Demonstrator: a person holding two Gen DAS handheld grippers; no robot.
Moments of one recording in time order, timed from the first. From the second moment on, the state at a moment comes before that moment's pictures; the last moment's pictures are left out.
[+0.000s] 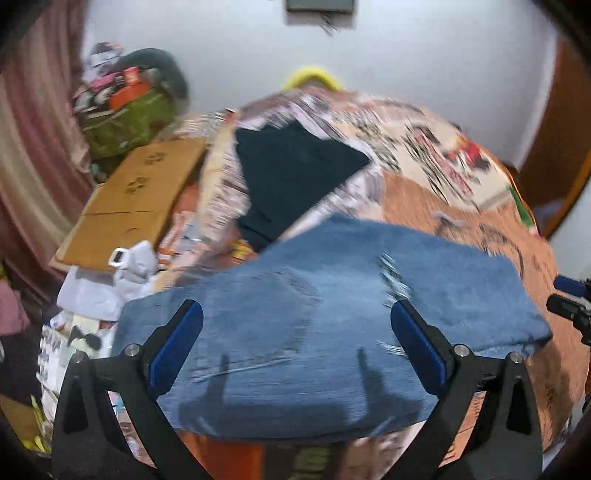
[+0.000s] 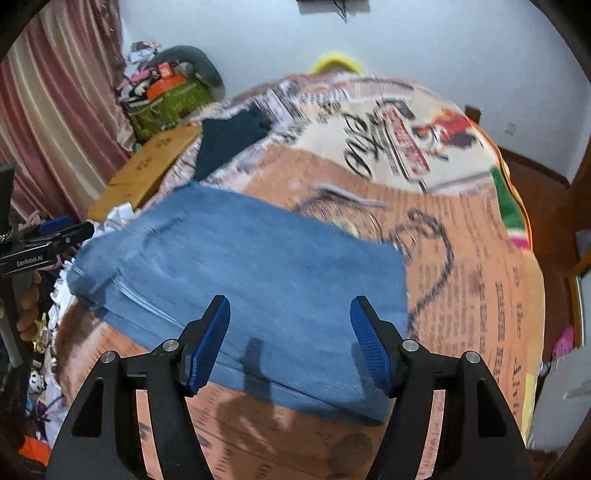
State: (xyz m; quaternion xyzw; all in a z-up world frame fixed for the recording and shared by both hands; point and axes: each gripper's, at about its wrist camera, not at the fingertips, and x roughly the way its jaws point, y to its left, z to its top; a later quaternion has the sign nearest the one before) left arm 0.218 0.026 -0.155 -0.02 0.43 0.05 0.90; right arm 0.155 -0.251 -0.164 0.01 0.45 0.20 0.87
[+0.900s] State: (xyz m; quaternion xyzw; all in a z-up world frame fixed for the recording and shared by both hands) left arm 0.130 0.212 -0.268 -0.35 0.52 0.09 0.77; right arm 0.168 -0.078 -0.203 -0.03 0.49 0.33 0.81
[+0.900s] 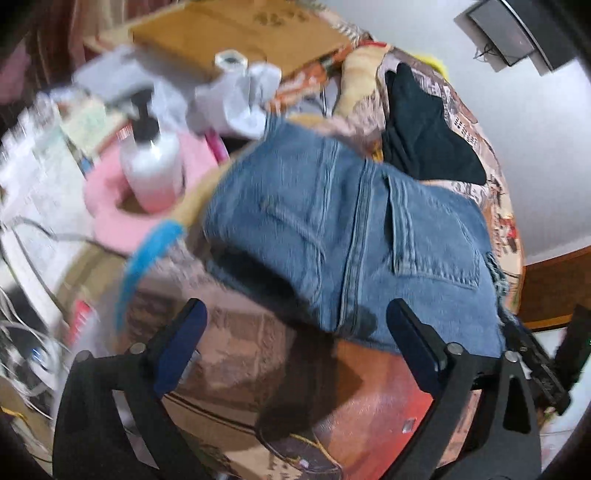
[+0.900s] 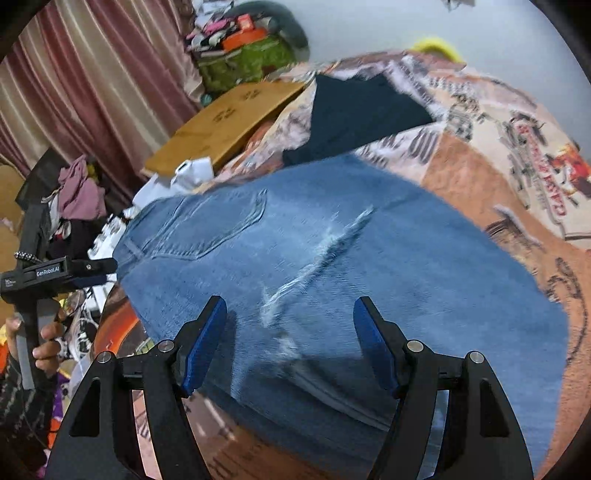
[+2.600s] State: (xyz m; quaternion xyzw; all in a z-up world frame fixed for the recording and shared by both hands) left arm 0.229 -0.039 -0.021 0.01 0.25 0.01 0.97; right arm 0.149 -0.312 -0.240 0.09 0.53 0.17 0.83
